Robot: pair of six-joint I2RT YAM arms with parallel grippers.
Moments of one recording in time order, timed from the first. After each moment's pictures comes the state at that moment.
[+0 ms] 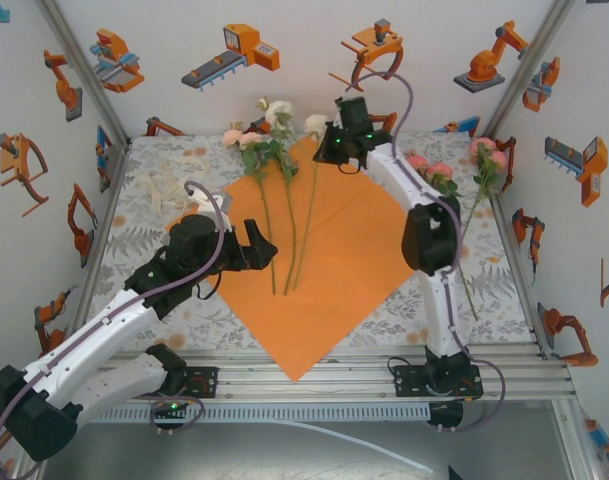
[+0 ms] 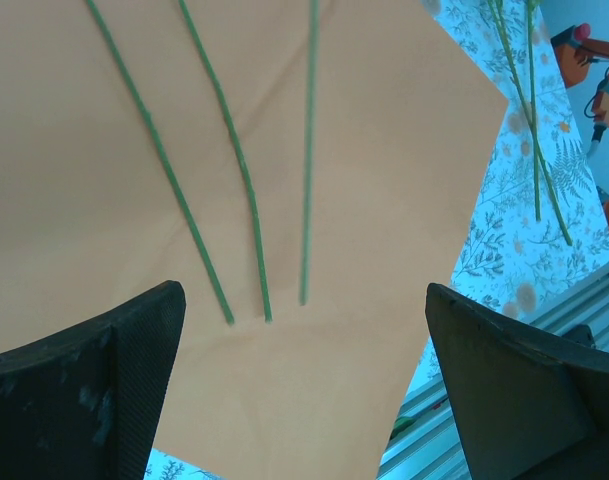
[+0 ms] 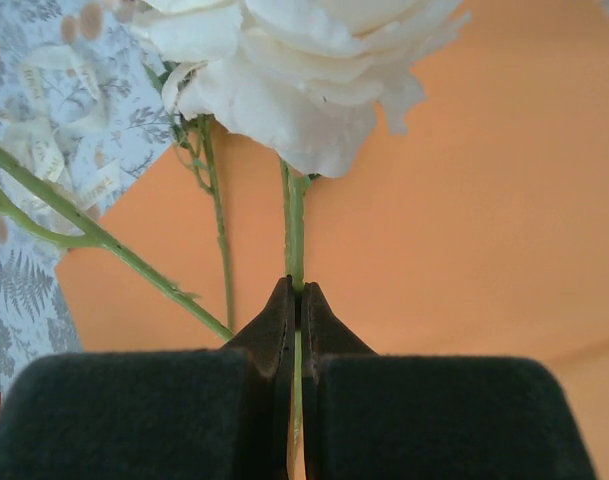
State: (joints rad) left arm -0.71 0.91 0.77 -0.31 -0.05 -0.55; right arm 0.40 2.36 2.21 -0.54 -0.24 0.51
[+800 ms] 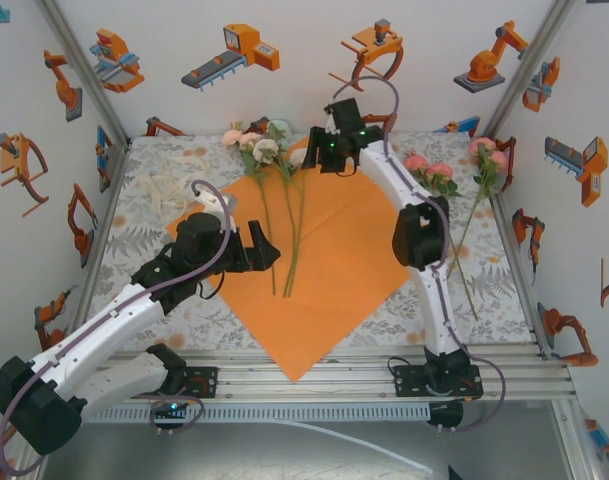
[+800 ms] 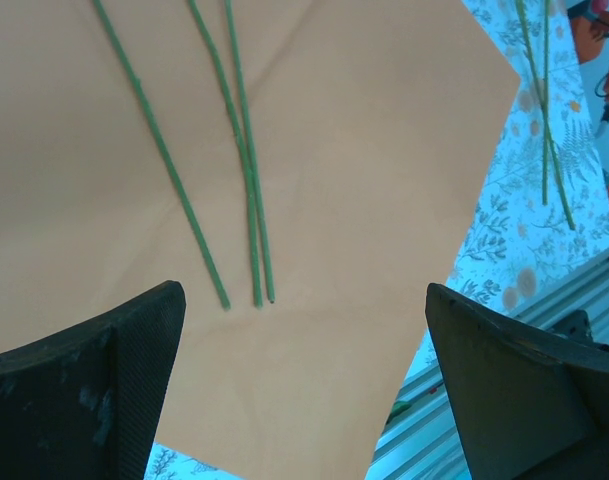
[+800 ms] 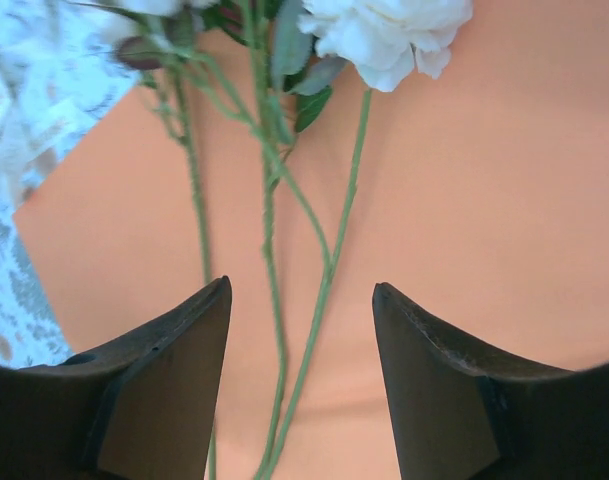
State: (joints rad) left arm -0.69 0.97 0.77 -0.30 0.02 -0.57; right arm 0.40 2.36 2.32 -0.74 -0.27 0.40
